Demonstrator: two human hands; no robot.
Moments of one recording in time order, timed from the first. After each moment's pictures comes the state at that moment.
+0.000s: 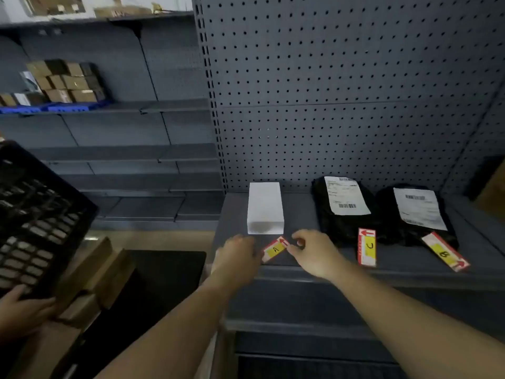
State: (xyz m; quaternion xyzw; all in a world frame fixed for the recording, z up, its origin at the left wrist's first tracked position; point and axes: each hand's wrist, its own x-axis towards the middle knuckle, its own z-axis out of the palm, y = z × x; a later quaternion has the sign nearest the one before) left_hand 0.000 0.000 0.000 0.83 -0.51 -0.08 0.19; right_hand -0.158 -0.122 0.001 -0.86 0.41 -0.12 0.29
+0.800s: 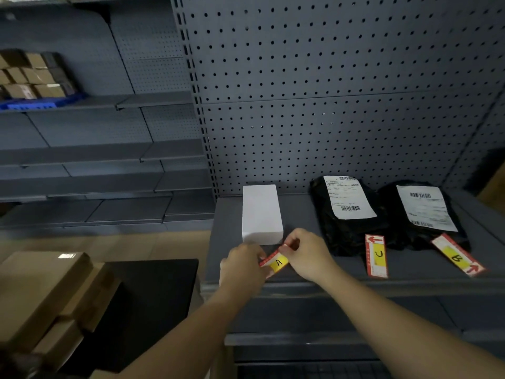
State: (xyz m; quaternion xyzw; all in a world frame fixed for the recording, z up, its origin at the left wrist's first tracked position) left_hand 0.017 -0.041 -0.026 0.82 -0.50 -0.13 0.23; right_hand -0.115 -0.138 -0.007 -0.80 0.46 -0.19 0.33
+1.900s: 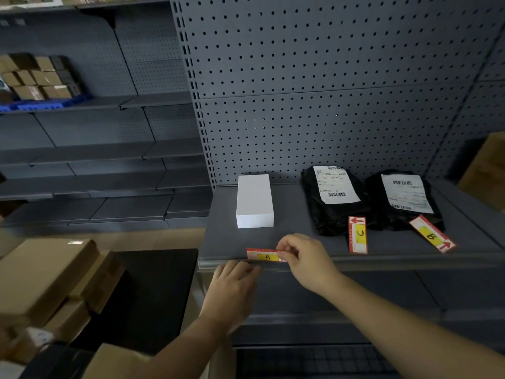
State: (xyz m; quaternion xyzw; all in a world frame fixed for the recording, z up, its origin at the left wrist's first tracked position) left_hand -0.008 0.046 -0.079 0.68 -0.69 0.14 0.21; right_hand -0.172 -0.092 -0.016 -0.87 0.32 -0.23 0.29
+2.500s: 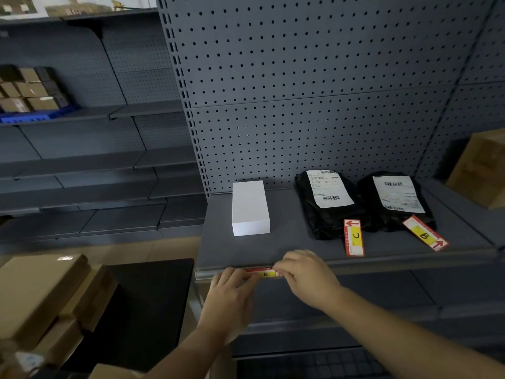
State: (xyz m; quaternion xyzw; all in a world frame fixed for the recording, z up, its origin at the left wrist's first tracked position) left_hand -0.004 0.046 -0.077 0.69 -0.69 0.09 0.20; right_hand -0.180 -0.091 -0.038 -0.94 0.24 -0.18 0.13
